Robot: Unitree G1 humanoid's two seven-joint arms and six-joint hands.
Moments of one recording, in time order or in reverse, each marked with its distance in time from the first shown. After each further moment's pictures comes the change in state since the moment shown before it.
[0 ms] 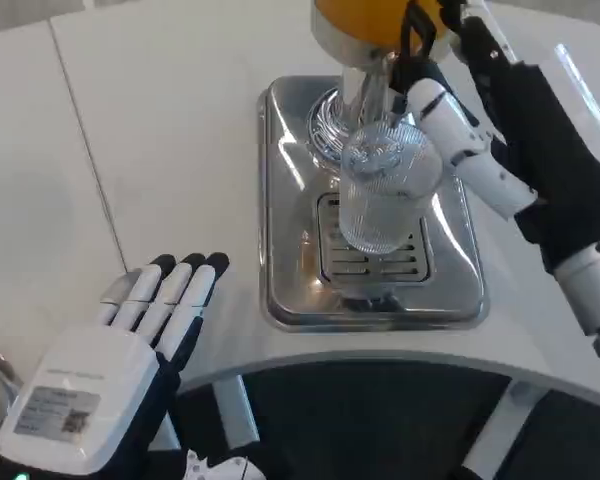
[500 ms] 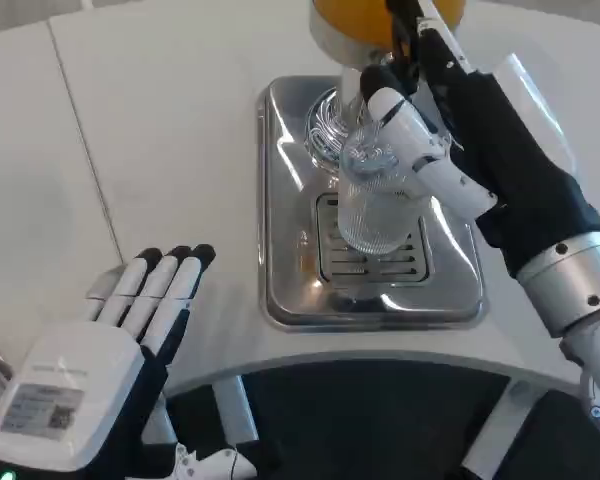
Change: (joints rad) left arm 0.004 -0.011 0.031 0.000 -0.026 -0.016 0.000; right arm -0.015 0.013 0.062 0.017 0.003 0.034 0.018
